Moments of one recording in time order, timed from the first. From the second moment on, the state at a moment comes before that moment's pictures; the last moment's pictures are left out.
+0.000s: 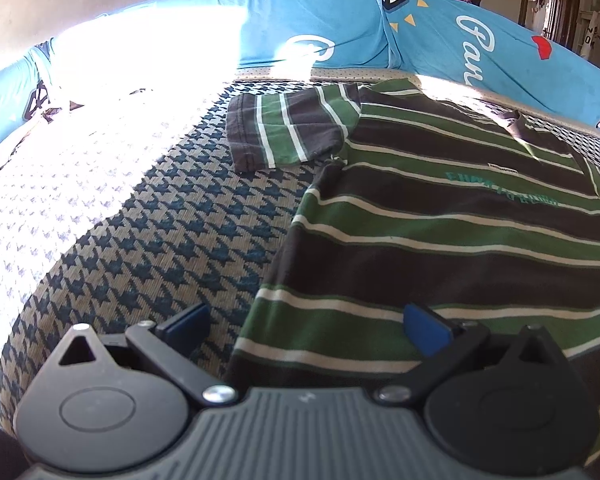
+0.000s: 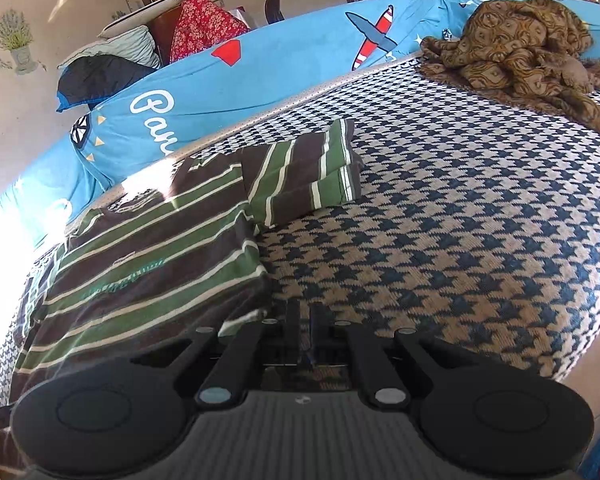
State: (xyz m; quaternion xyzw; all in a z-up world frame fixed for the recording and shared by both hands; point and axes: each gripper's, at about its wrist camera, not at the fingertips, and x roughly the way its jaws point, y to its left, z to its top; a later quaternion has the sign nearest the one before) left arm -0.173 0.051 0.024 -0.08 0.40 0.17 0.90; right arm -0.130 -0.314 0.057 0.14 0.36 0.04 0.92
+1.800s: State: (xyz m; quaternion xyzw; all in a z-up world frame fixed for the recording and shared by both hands) left arm -0.199 0.028 0.031 -0.08 0.40 0.15 0.90; right arm -0.227 -0.301 0.057 0.11 0.37 0.01 0.92
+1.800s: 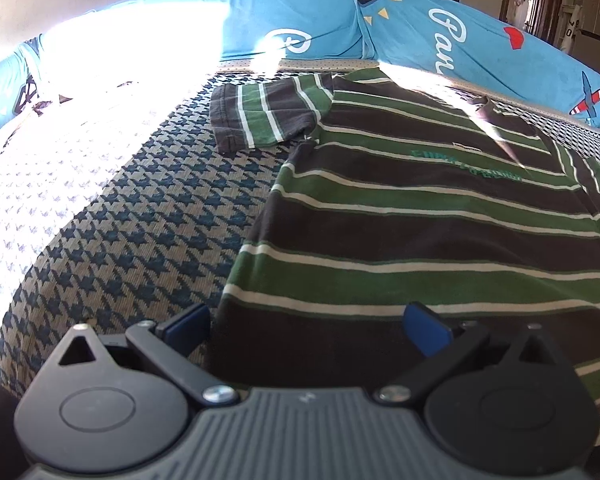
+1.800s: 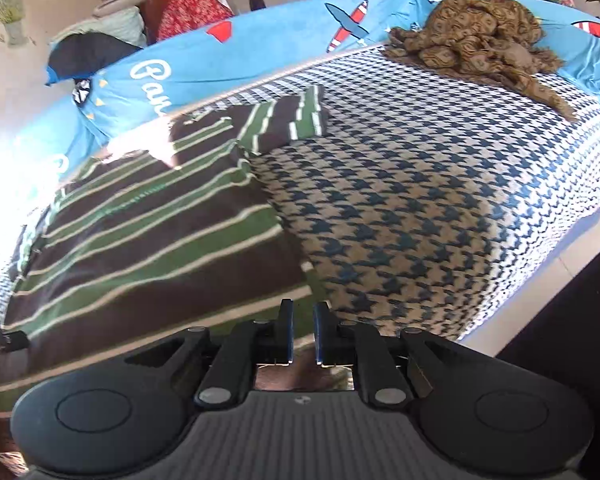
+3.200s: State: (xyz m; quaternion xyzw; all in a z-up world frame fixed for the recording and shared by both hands) left arm -0.207 0.010 0.046 -0.09 0.40 0.13 0.90; right arm -0.187 -0.153 0.037 -0.03 0.36 0.27 0.89
